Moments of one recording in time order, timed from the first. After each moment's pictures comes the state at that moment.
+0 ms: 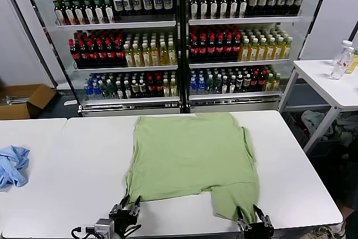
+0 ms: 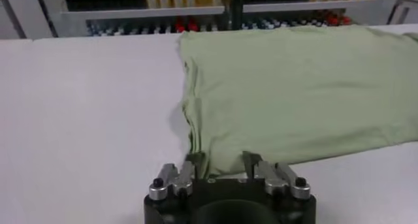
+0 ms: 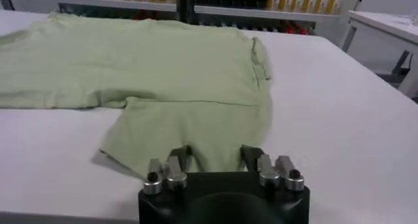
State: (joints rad) left arm 1.64 -1.36 -0.40 -2.14 -0.20 0.55 -0.18; right arm -1.81 1.24 0.46 2.19 0.22 -0.38 0.17
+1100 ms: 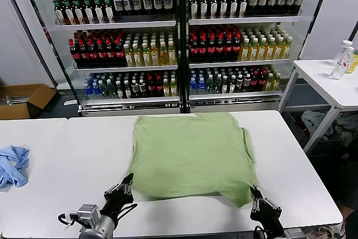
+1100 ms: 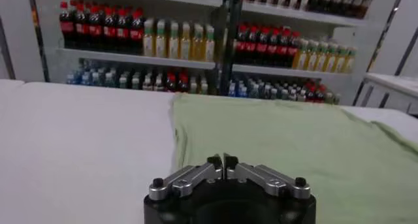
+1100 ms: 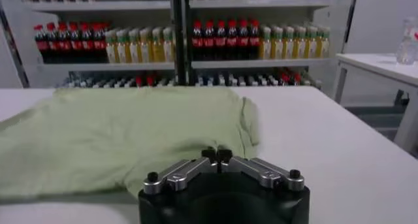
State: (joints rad) left arm 1.55 -1.30 -0.45 -2.22 -0.40 0.46 -0.14; right arm -1.69 1.16 0.54 2.22 0.36 -0.23 0.14
